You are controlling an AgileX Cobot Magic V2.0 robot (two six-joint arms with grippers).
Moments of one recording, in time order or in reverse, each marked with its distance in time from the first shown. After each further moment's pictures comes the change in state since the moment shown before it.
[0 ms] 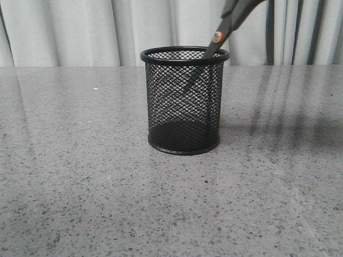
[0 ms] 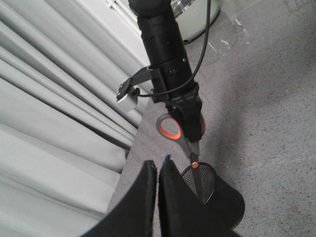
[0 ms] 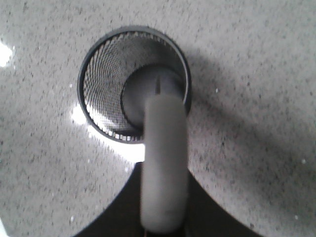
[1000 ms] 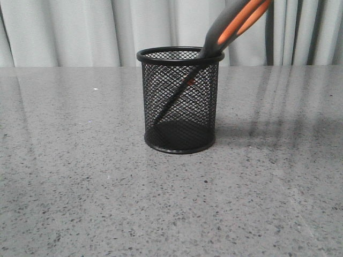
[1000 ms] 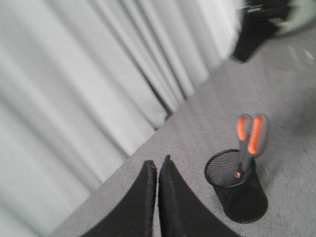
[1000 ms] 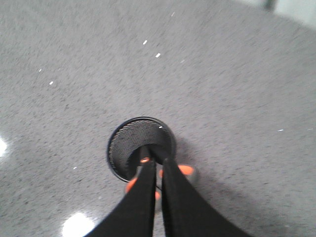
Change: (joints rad) left arm 0.013 -0.193 0.156 0.447 -0.138 -0.729; right arm 0.000 -0.300 0.010 -0.080 -0.156 0.000
